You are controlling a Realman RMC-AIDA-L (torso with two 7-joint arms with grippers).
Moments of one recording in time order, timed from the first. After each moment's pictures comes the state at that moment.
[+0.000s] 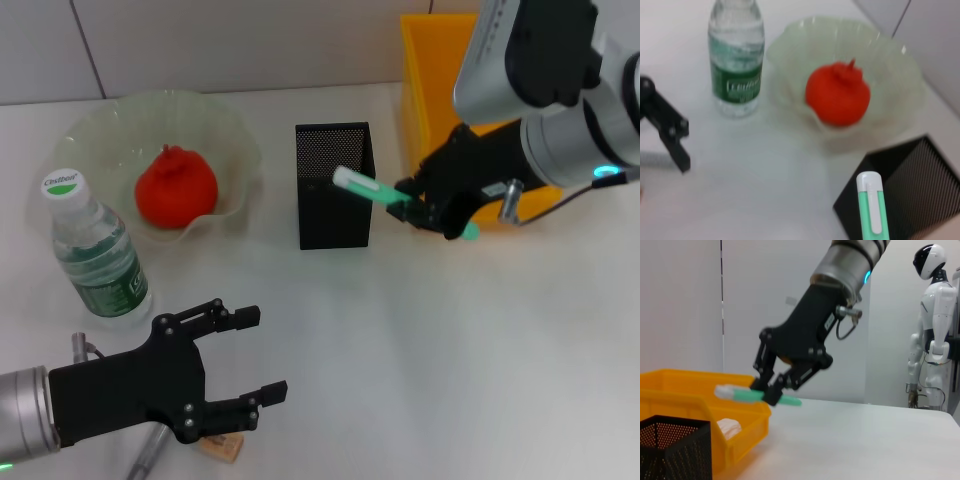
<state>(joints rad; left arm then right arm) -0.34 -1.99 1.47 0.46 1.24 1.51 -0.84 0.47 2.09 -1.44 -1.69 -2.46 -1.46 2.27</state>
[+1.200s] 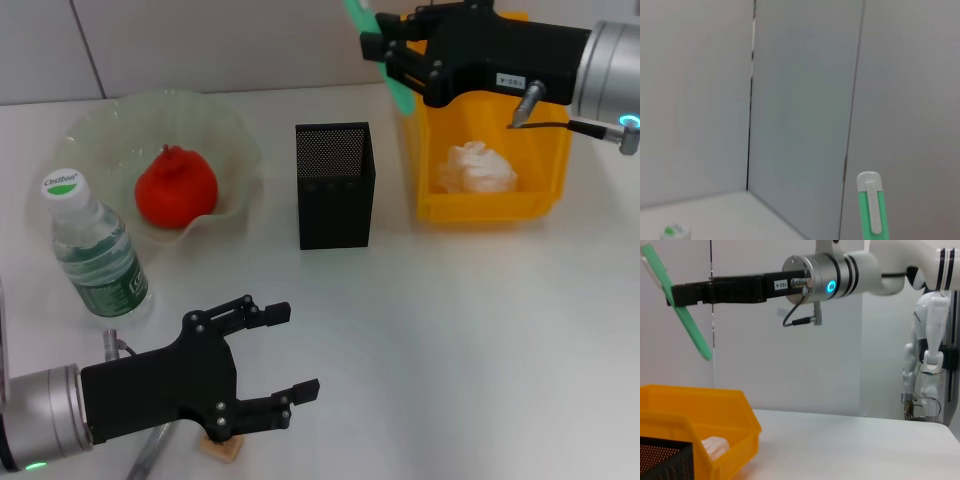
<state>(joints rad) -0.35 -2.04 1.47 0.47 1.24 1.51 -0.82 0.35 2.08 -1.24 -1.28 -1.57 -1.08 1.62</state>
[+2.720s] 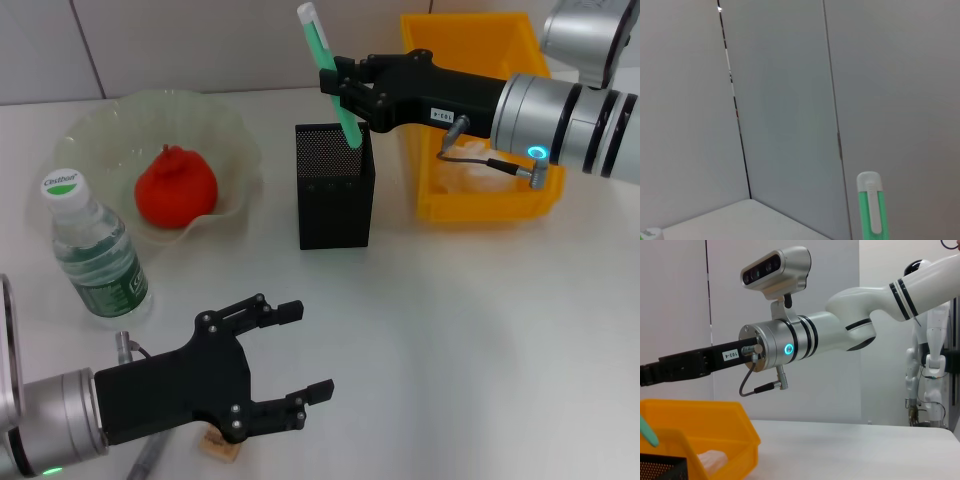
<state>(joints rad) -0.35 -2.07 1.46 0.46 1.24 1.51 -0.76 0.65 2.08 -1.08 -0.59 -1.41 -1.08 1.29</state>
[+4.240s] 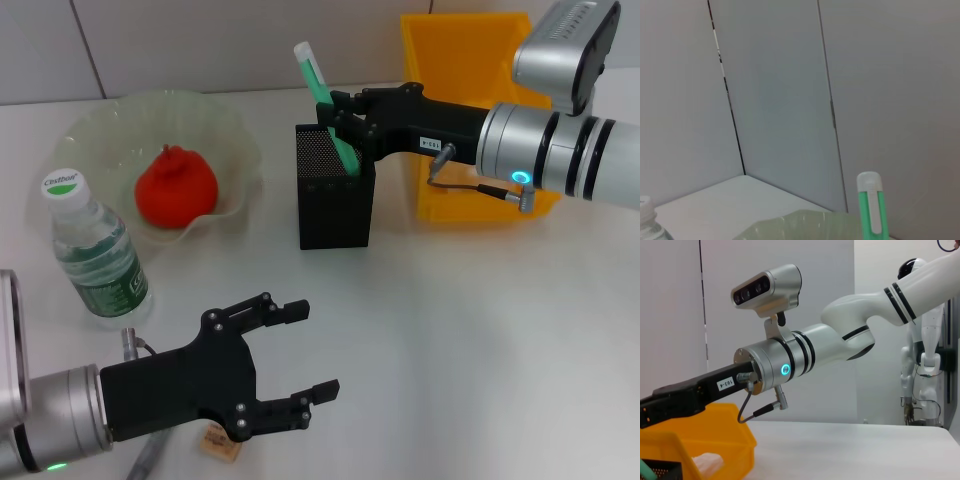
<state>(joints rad) -0.36 -2.07 1.47 0.46 1.24 1.50 -0.76 0.68 2.08 -1.09 -0.49 -1.41 -1.03 1.26</state>
